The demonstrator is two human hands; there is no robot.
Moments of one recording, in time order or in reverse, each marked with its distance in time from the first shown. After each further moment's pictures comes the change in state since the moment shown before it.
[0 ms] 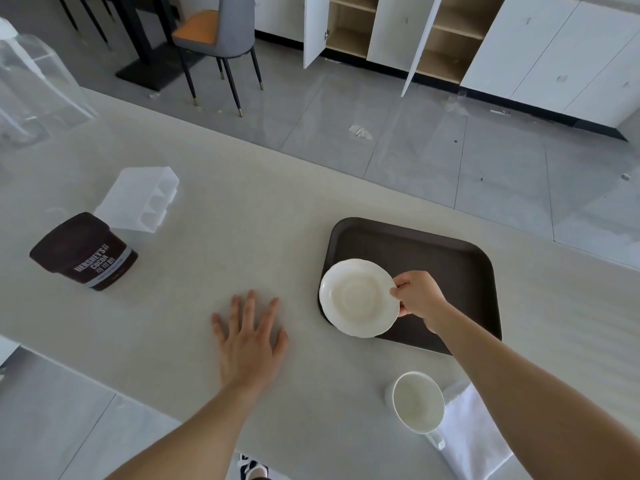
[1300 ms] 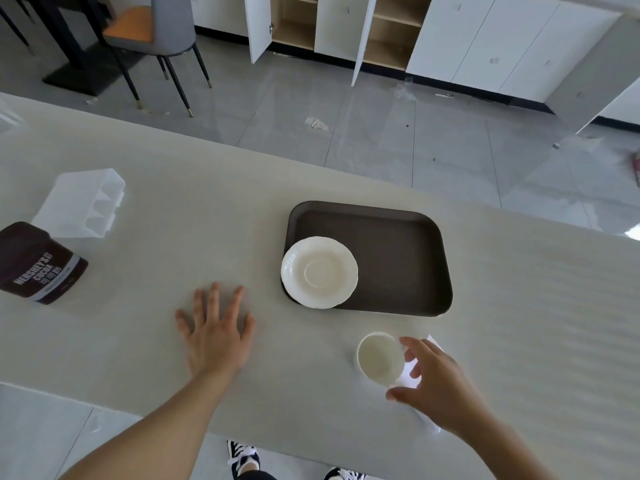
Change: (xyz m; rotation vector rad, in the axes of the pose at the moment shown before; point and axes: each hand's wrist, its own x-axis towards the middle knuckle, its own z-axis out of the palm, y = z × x) left_hand -0.002 0.001 -0.005 -0.020 -0.010 -0.007; right_hand -0.189 0.108 -0.013 -0.447 0.032 -0.193
